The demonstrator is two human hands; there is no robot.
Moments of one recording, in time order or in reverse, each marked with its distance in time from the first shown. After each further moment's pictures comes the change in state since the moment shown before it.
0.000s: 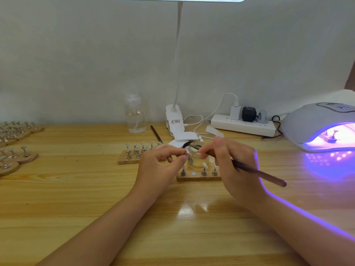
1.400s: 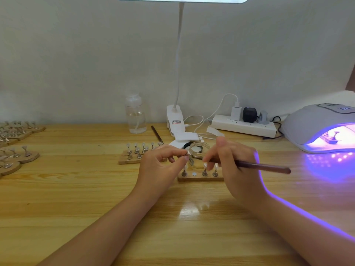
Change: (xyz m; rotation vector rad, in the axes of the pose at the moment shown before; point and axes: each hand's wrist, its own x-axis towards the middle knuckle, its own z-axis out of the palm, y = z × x) left_hand -0.002 0.003 -0.002 0.005 -0.016 -0.029; right_hand 0.000 0.001 -0.001 0.038 -0.003 0.068
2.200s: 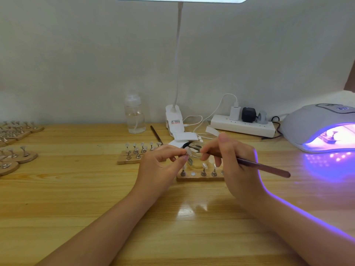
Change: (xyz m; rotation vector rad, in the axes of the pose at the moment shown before) left_hand 0.000 0.003 0.001 -0.023 -0.028 -0.005; right_hand 0.001 -0.001 0.002 0.168 -0.027 0.057
